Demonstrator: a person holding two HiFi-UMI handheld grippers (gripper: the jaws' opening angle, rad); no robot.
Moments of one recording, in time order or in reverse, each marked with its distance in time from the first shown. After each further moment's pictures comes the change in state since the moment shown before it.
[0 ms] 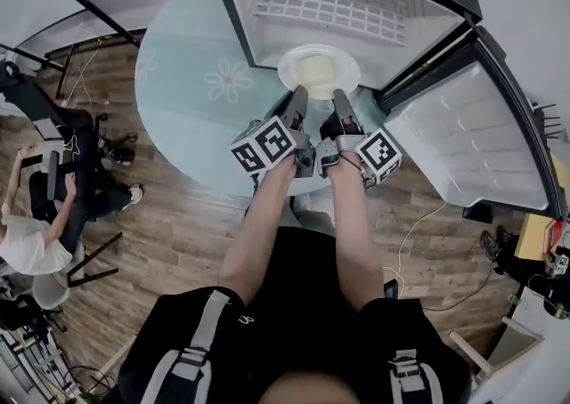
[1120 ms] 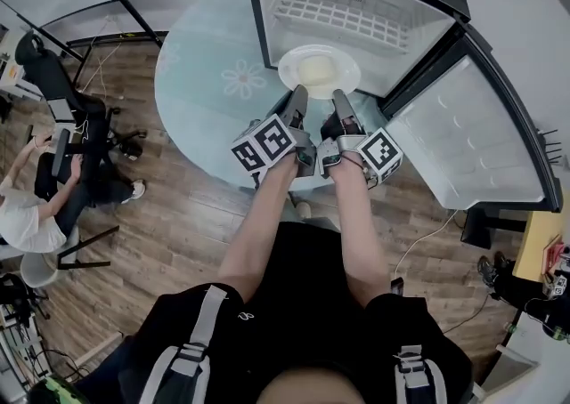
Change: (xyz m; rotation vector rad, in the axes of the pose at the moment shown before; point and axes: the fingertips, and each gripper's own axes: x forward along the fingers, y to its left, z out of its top) left arm -0.048 -0.021 0.021 -0.002 -0.130 -0.003; right arm -0.015 0.047 -0.023 -0.029 0.082 0.121
